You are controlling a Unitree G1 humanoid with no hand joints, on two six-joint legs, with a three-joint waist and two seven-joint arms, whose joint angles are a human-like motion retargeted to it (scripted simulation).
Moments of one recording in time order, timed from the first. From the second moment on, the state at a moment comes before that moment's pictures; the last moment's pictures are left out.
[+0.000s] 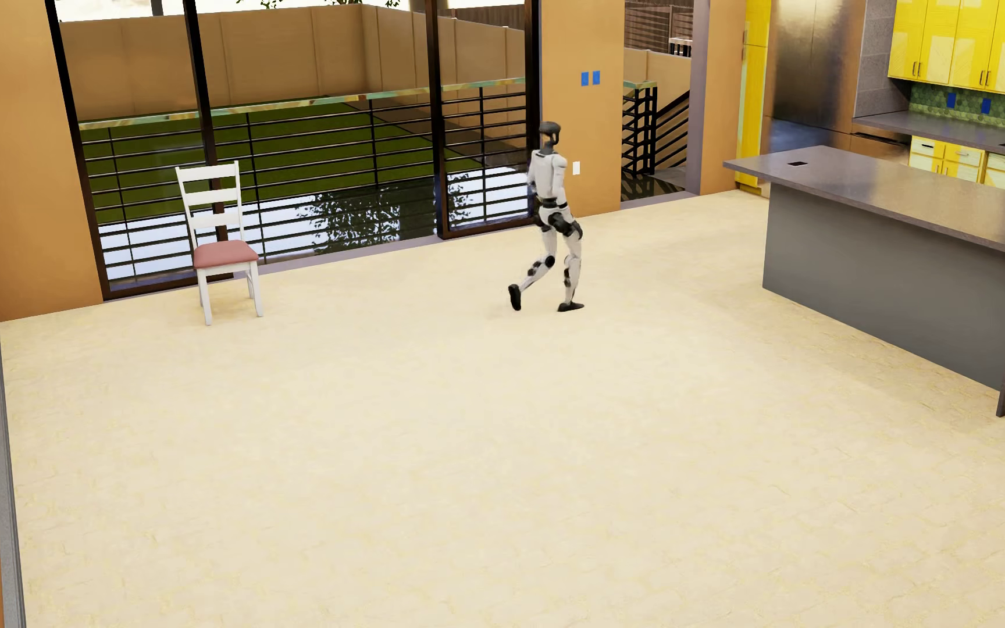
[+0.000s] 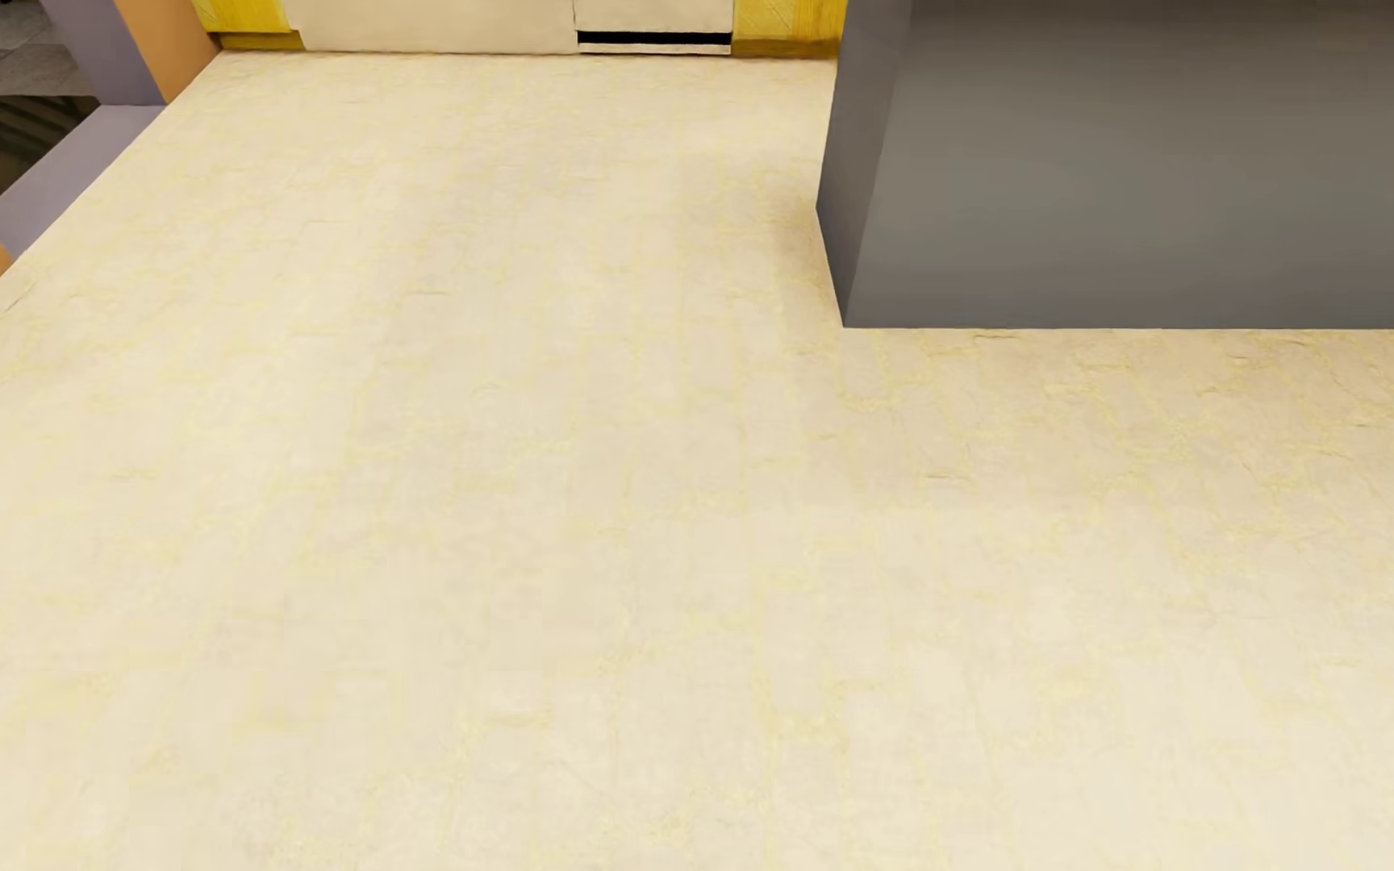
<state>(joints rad) -0.17 -0.35 -0.08 0.11 0.12 0.04 0.06 -0.11 0.02 1.17 0.43 0.18 0.17 0.30 -0.04 0.22 -0.07 -0.25 -0.08 -0.23 0.19 0.75 0.96 0.87 -0.90 0.05 0.08 0.06 -0.32</state>
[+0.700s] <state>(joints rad) -0.34 -0.03 0.03 0.02 0.01 -0.02 0.28 0.04 -0.01 0.36 0.89 0.23 0.01 -0.02 0.19 0.05 -0.12 0.03 0.06 -0.02 0.36 0.74 0.97 0.81 -0.90 0.17 0.08 0.09 -0.19</state>
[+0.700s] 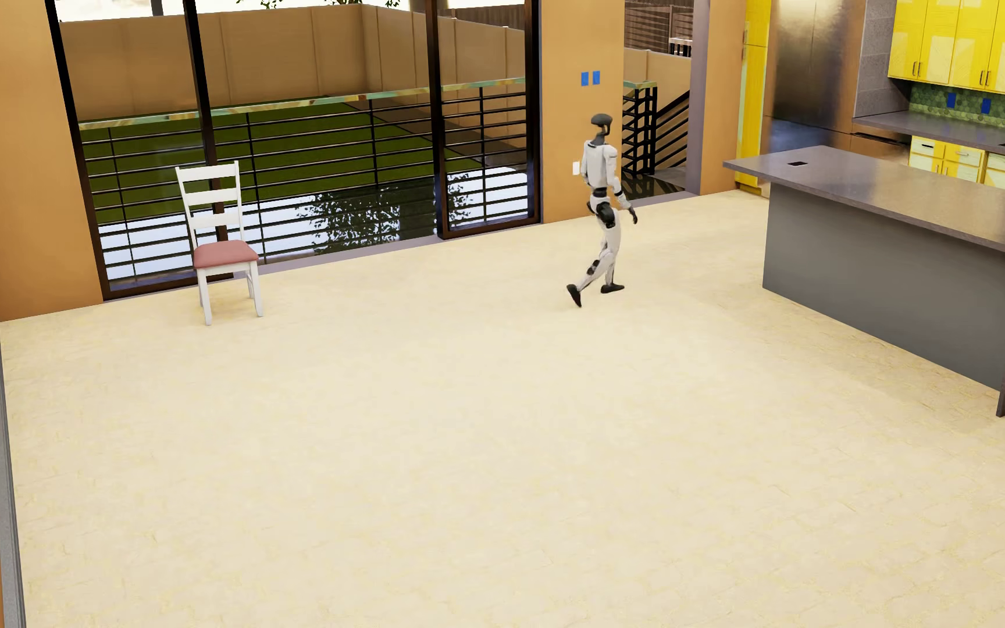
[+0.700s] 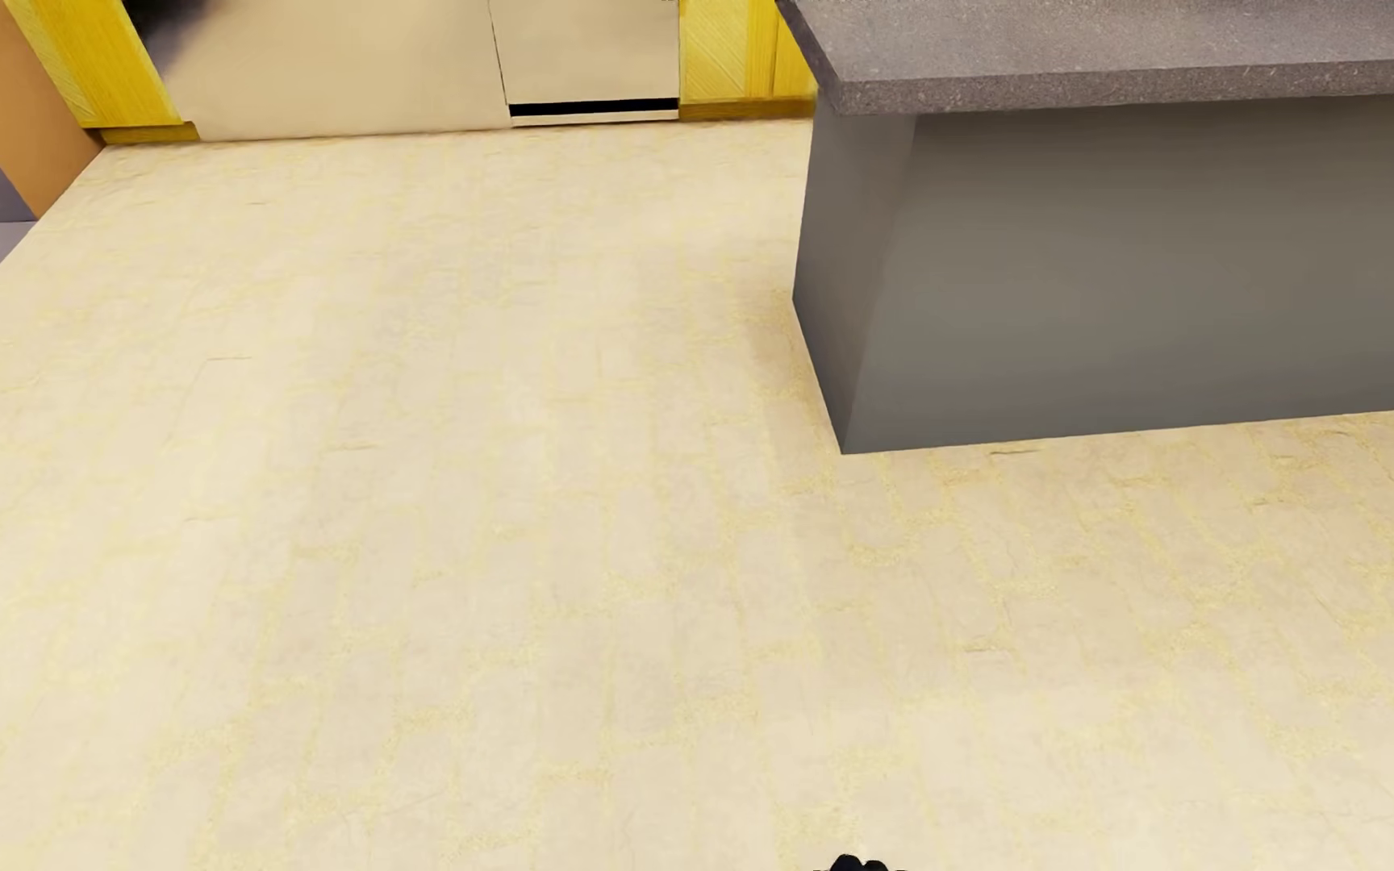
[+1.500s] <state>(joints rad) 0.06 -0.22 -0.07 -0.10 0.00 -0.03 -0.02 0.09 -0.02 0.36 0.31 0.15 0.06 -0.06 0.00 0.09 -0.12 -0.14 -0.04 -0.19 0.20 0.84 0.83 0.84 -0.85 0.14 0.10 0.08 -0.16</state>
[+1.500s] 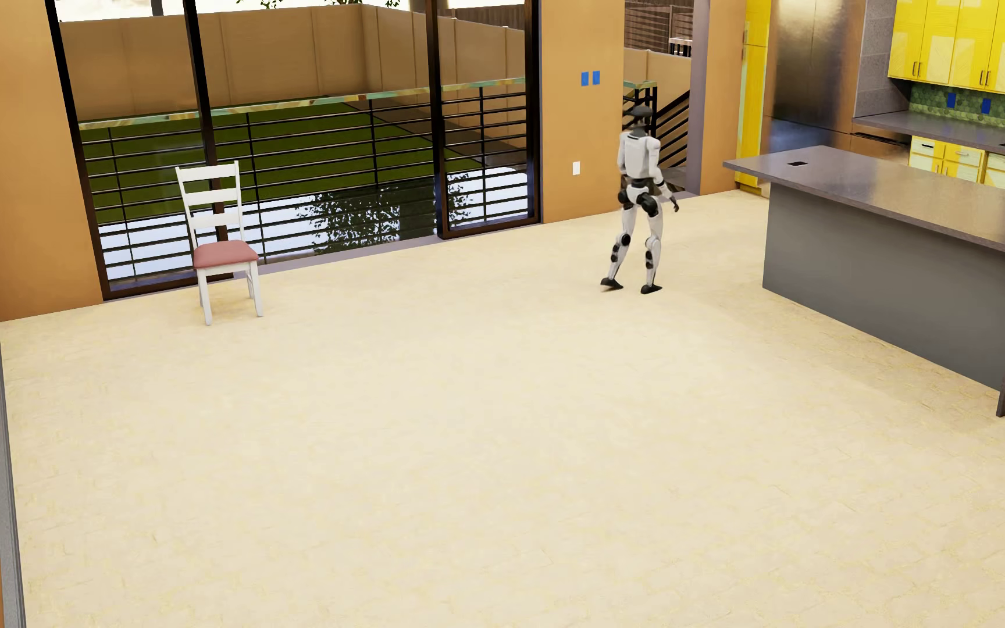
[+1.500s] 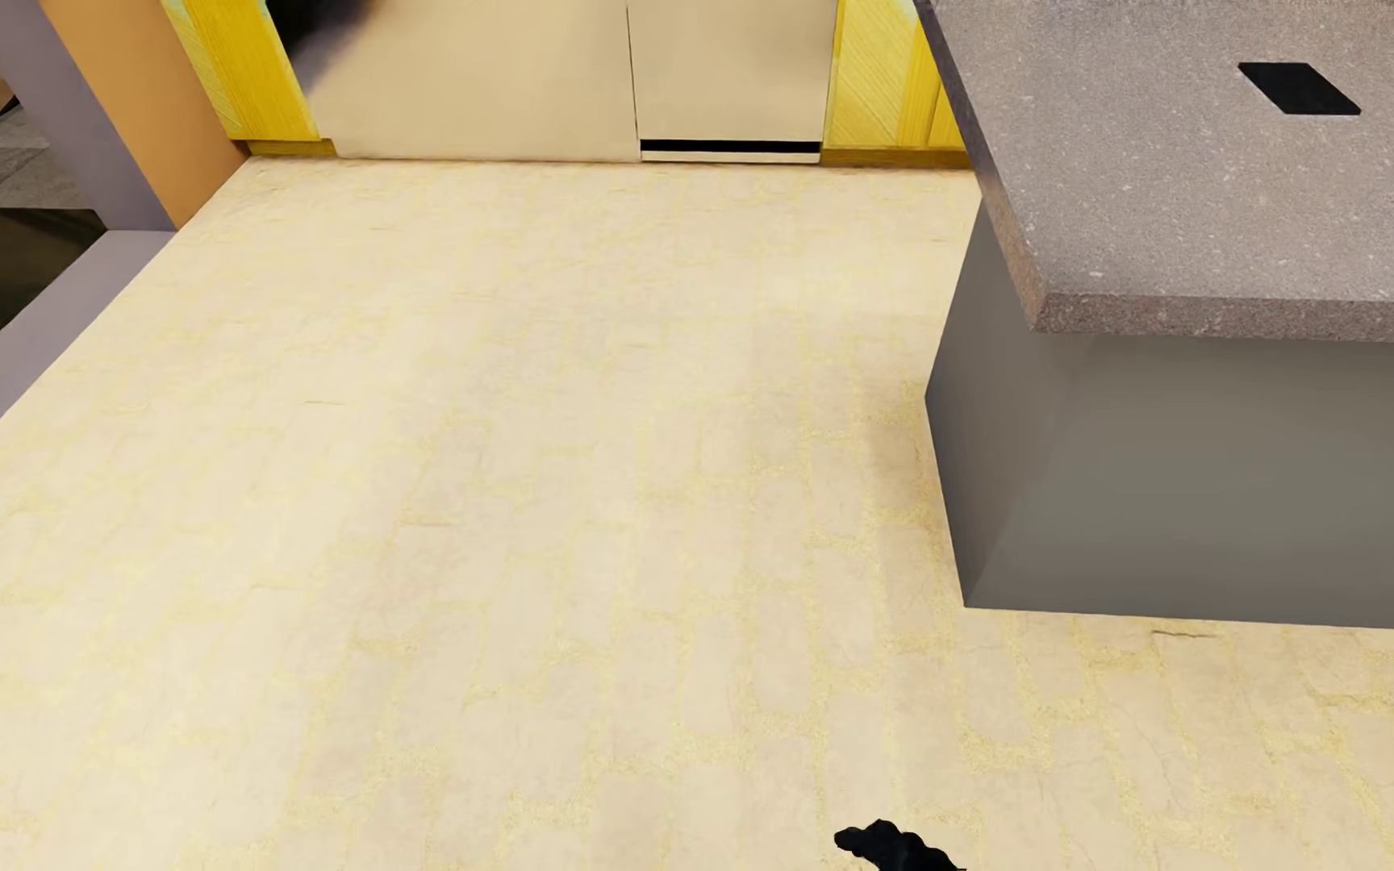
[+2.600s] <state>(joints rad) -0.16 -0.20 -0.08 0.07 0.14 0.05 0.03 0.07 -0.03 0.83 0.36 0.13 0.05 -0.09 -0.14 0.14 -0.10 -0.23 -0.07 -0.16 0.22 0.77 0.95 0.81 -0.87 0.13 0.12 0.09 -0.18</state>
